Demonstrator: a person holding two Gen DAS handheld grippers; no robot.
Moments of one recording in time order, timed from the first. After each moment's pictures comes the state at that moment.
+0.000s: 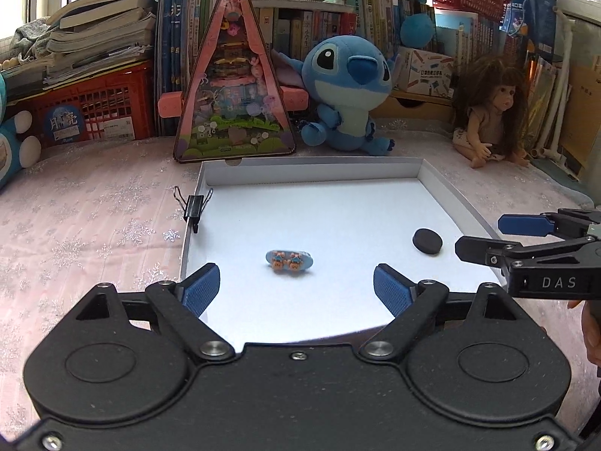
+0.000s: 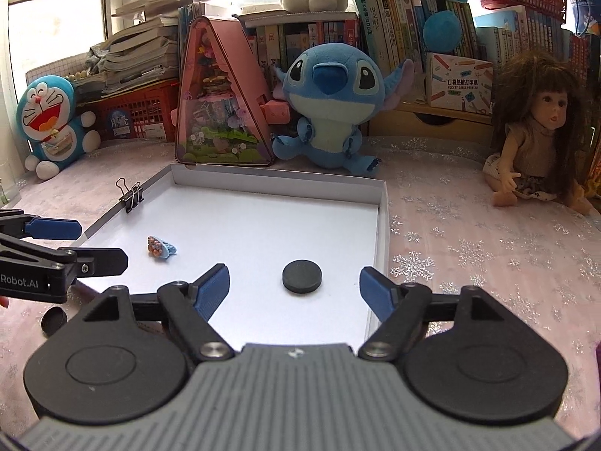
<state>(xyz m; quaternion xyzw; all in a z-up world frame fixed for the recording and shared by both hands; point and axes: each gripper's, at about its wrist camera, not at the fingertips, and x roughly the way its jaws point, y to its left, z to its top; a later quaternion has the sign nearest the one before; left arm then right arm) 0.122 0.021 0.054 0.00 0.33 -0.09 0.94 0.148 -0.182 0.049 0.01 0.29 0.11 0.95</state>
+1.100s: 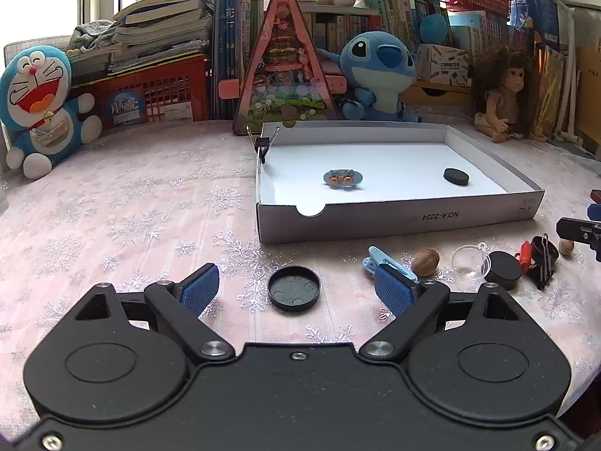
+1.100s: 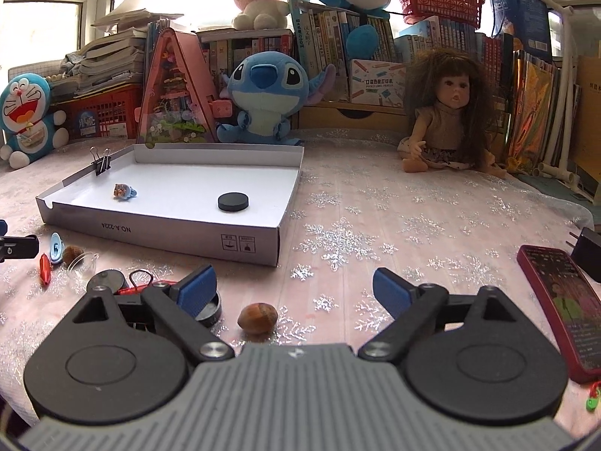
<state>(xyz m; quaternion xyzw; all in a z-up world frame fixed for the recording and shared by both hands) 0.026 0.058 0.004 0.02 0.29 -0.04 0.96 0.044 -0.220 0.006 0.00 0.24 0.02 0.97</state>
